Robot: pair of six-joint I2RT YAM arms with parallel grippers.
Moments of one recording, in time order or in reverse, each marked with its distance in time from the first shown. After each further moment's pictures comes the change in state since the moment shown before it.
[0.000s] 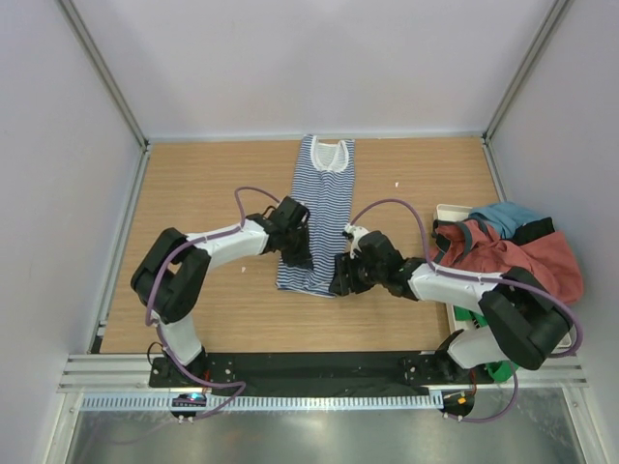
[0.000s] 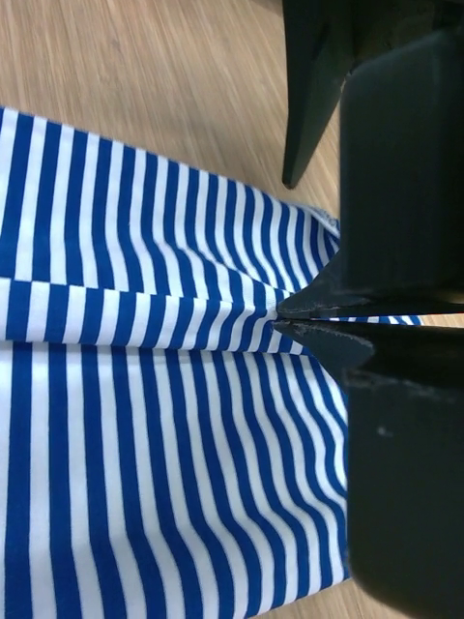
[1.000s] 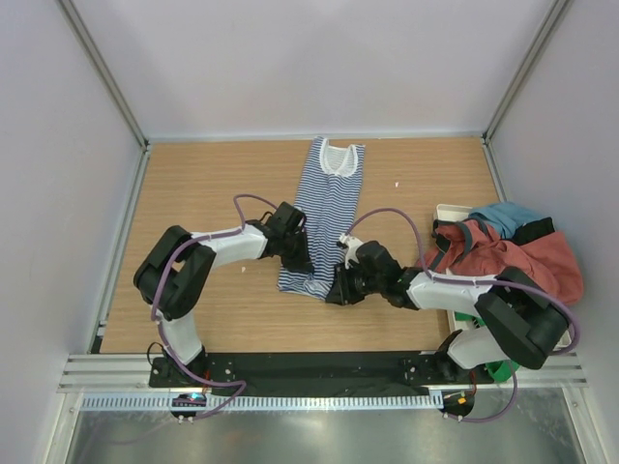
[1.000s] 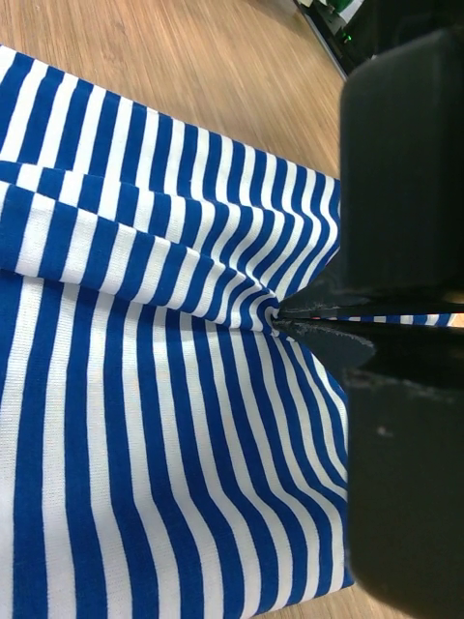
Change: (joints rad) left arm 0.021 0.028 -0.086 0.113 0.047 -0.034; right arm 0.060 0.038 -0.065 0.149 -0.090 0.058
